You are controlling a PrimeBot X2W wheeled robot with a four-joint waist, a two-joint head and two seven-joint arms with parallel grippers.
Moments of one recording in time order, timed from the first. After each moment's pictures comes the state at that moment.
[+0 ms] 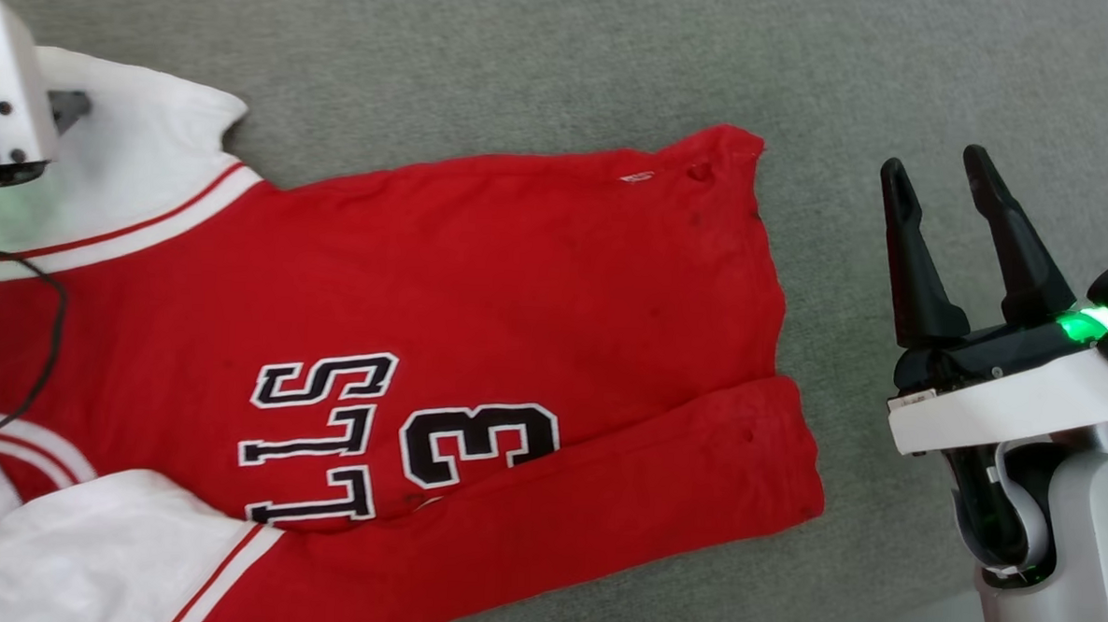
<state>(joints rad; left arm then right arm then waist) -0.99 0.70 -0.36 0.41 -0.76 0.16 0.98 -0.35 -0.14 0.10 -0.07 0.35 0.13 -0.06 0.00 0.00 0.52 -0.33</state>
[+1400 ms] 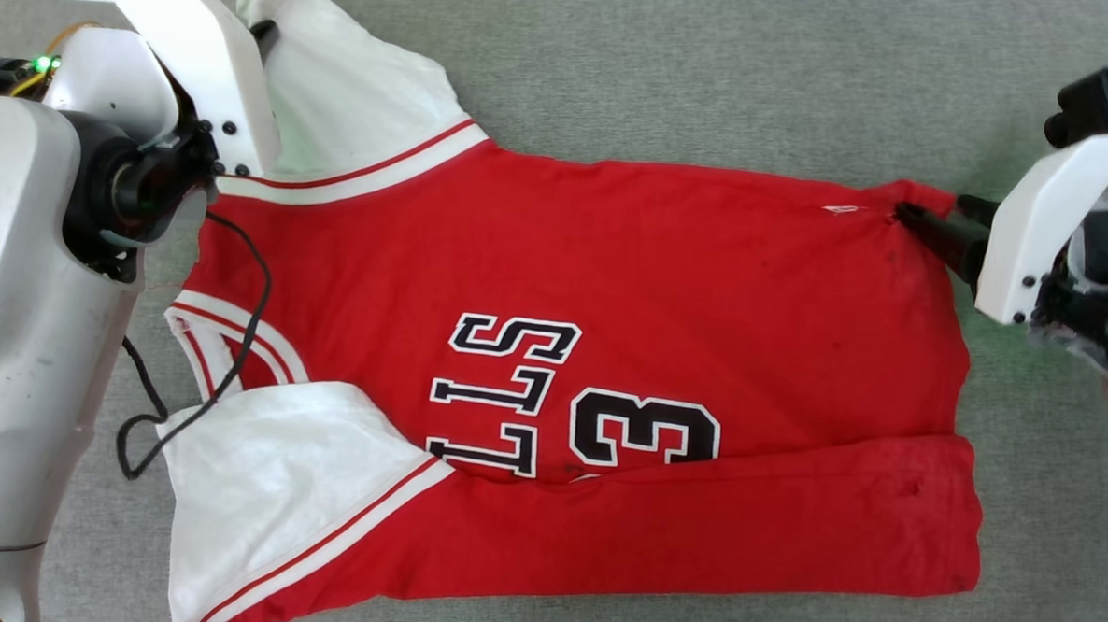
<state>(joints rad) -0.95 0.50 -0.40 0.29 -0.76 0.13 0.69 -0.79 -0.40 0.30 0.51 0.70 0.13 0.66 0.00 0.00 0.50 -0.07</state>
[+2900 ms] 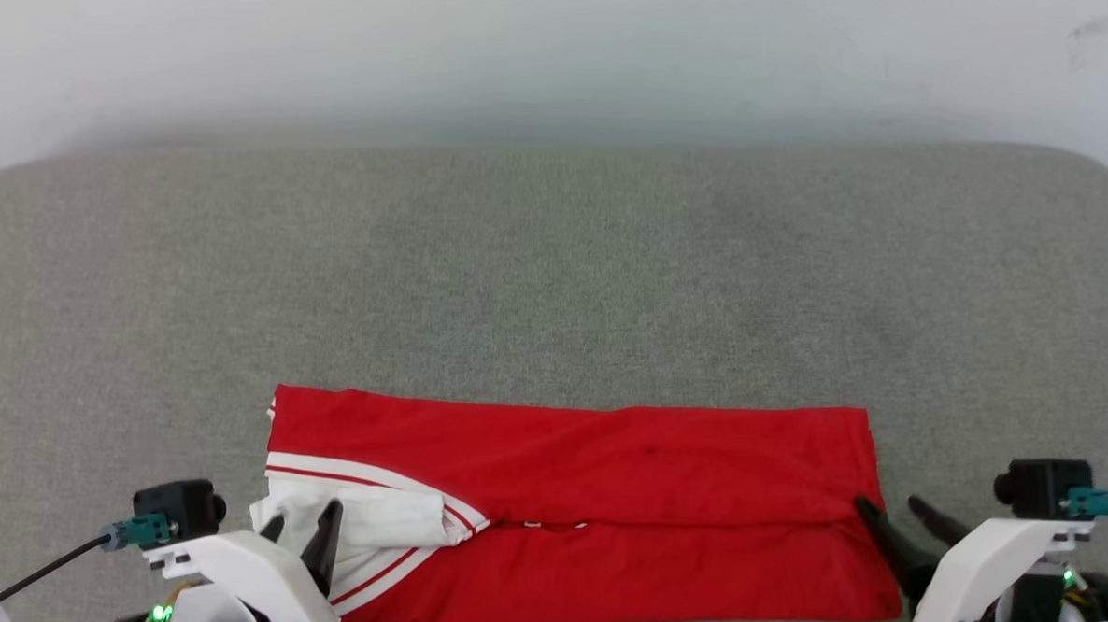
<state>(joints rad) -0.05 0.37 -0.32 0.19 -0.87 0.20 0.19 -0.12 -0.30 0.16 0.31 0.63 0.13 0.32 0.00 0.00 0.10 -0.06</state>
